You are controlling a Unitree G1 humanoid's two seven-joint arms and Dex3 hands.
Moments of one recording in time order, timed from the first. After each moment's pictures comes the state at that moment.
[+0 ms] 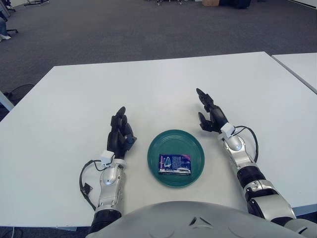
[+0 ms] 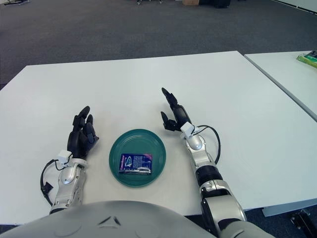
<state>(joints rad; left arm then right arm) 0.22 -0.08 0.06 0.26 -0.10 -0.49 -0.06 -0.22 -0.15 0.09 0.68 -0.10 -0.72 0.12</state>
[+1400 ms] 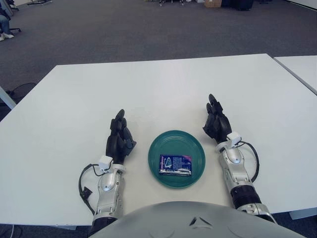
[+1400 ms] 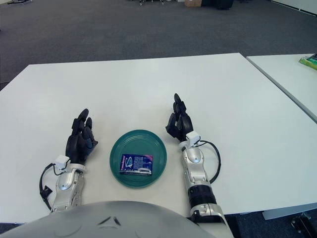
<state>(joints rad) 0.31 -0.10 0.03 0.16 -0.13 -0.49 -0.10 0.06 0.03 0.04 0.32 0.04 -0.49 0.08</state>
